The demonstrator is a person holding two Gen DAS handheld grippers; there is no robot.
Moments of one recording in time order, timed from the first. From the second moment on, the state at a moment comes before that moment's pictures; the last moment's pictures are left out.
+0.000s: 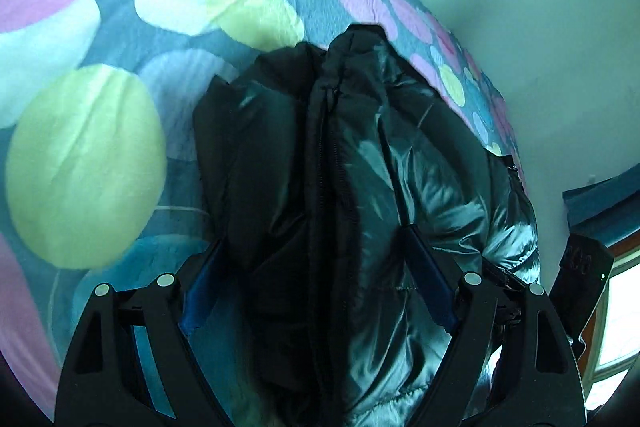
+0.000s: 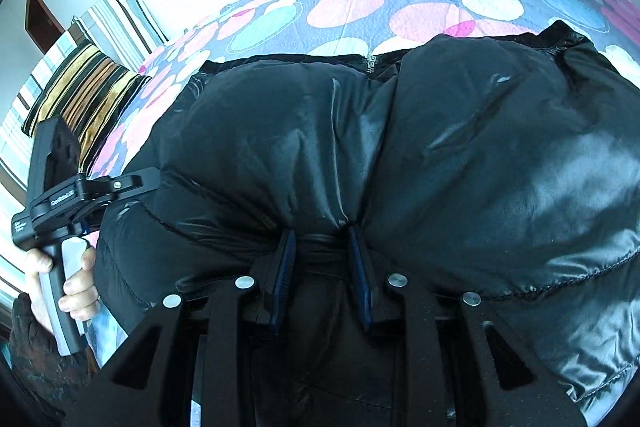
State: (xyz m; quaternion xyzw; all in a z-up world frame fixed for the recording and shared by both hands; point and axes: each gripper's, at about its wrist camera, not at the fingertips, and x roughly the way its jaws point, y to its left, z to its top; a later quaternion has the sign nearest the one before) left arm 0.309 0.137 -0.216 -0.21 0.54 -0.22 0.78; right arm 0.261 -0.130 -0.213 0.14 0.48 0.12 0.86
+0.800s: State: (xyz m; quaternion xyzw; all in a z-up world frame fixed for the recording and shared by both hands) left arm 0.251 0.014 -0.069 -0.05 0.44 -0.22 0.87; right arm 0.258 -0.135 -0.213 0.15 0.47 0.12 0.86
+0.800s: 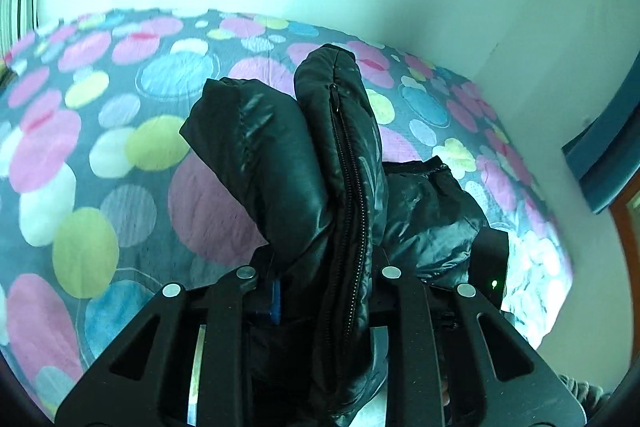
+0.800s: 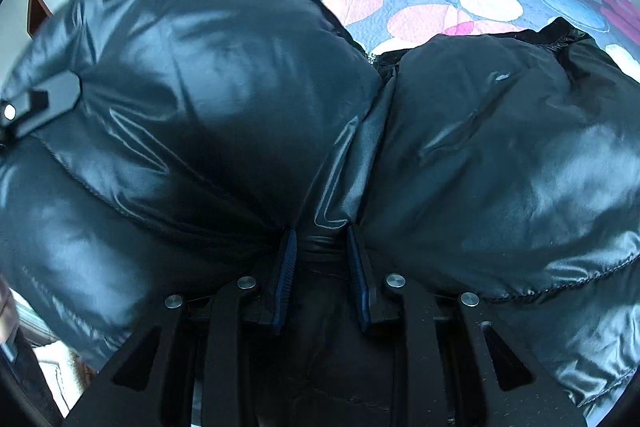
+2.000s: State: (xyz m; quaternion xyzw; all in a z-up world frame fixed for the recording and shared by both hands) left arm 0.183 -0.247 -0.098 0.15 0.42 -0.15 0.88; right arm 0.139 -0.356 -0.169 0.25 0.40 -0.01 0.88
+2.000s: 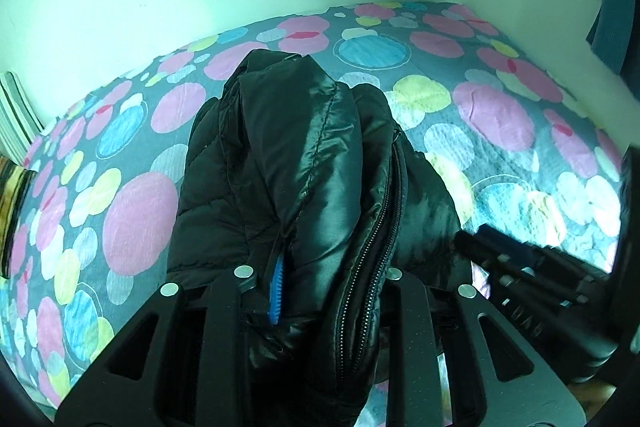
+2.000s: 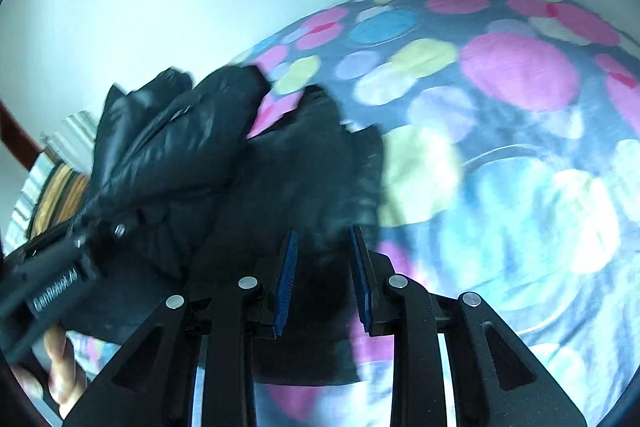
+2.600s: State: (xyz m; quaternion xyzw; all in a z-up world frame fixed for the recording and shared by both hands) left arm 0.133 -0.253 -0.039 0.09 0.36 -0.20 0.91; right arm 0.128 -0.404 -0.150 0.26 0.39 -0.04 0.88
